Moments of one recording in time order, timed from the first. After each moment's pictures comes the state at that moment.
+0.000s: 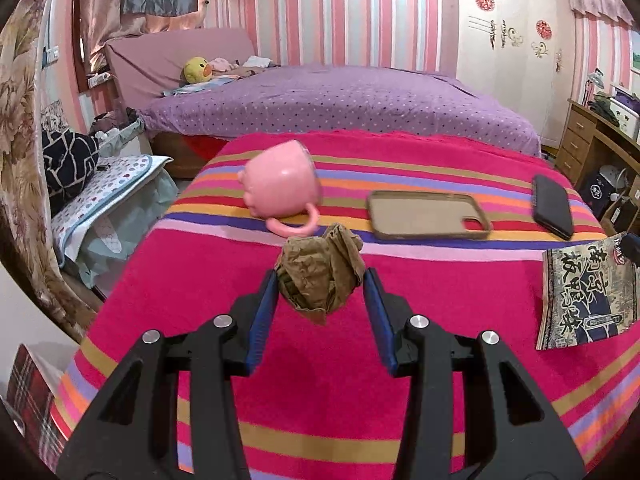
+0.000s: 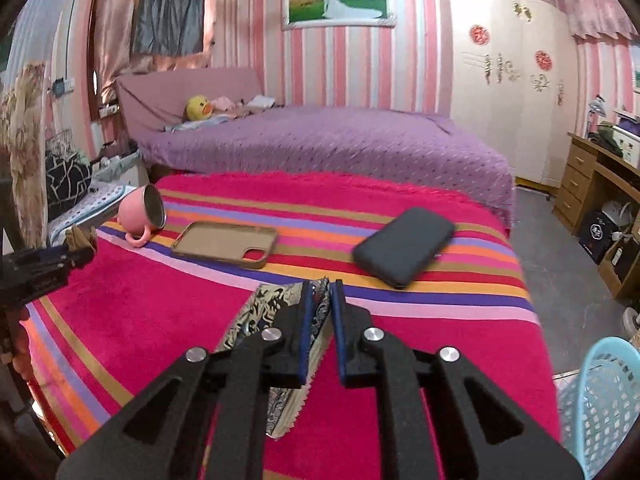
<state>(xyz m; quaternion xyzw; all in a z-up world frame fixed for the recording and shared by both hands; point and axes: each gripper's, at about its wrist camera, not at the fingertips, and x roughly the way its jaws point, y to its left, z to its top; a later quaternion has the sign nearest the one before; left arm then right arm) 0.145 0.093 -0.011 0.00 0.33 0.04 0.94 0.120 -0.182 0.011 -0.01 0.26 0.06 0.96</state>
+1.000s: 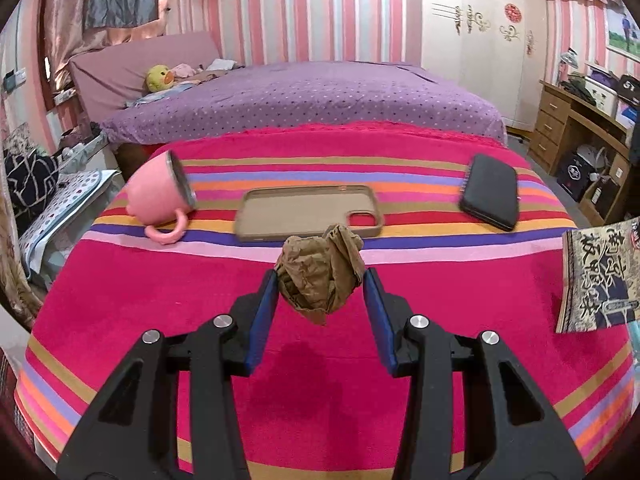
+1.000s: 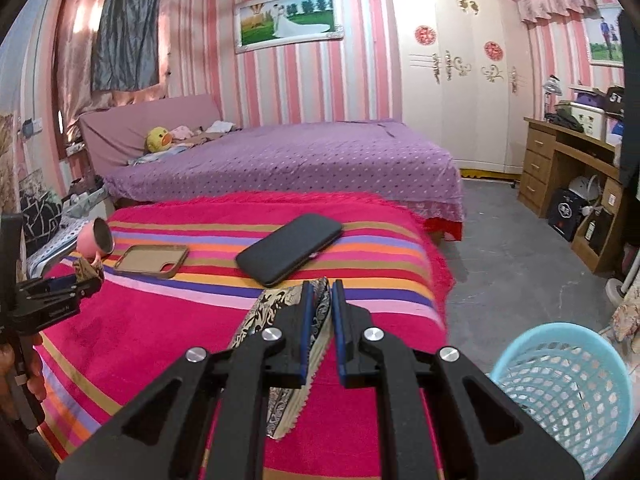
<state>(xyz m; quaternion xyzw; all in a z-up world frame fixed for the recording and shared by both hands) 0.159 -0.031 -0.019 0.02 0.34 -0.01 0.94 0.091 -0.314 0.016 0.04 0.23 0.00 0.97</state>
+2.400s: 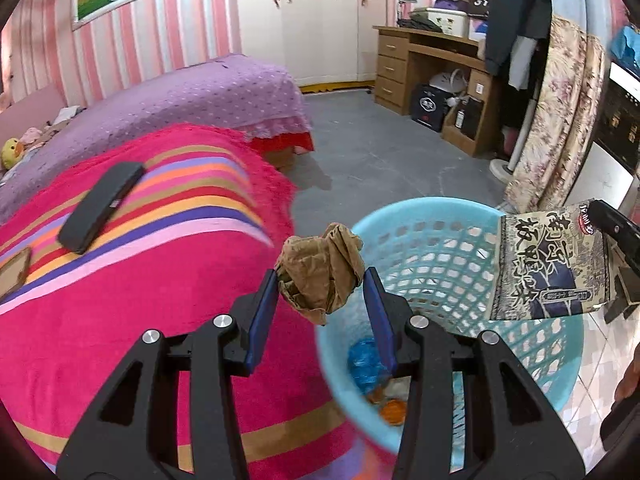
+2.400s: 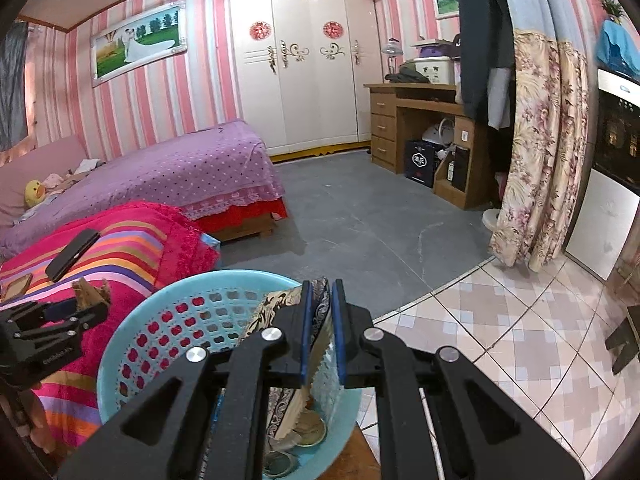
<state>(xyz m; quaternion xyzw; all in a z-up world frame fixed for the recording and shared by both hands) 0.087 -0.424 -0.042 0.11 0.35 -0.25 0.90 -0.047 -0.598 -0.016 0.11 0.24 -0.23 0.94</state>
